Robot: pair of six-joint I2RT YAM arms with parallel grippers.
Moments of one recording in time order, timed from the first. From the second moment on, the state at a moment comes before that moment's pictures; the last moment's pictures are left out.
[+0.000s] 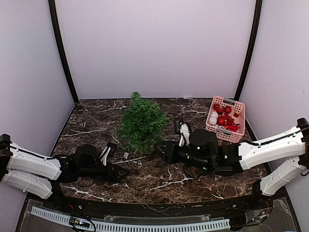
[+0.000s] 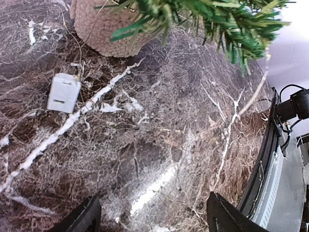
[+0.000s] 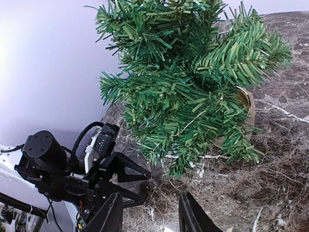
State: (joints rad) left arm -0.86 1.17 0.22 0.34 0.20 -0.56; right arm 1.26 1.38 0.76 0.30 0.31 0.80
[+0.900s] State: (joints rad) left arm -0.86 1.00 0.31 0.22 0.15 -0.61; right arm 1.26 1.39 0.75 0.28 0.32 0.75
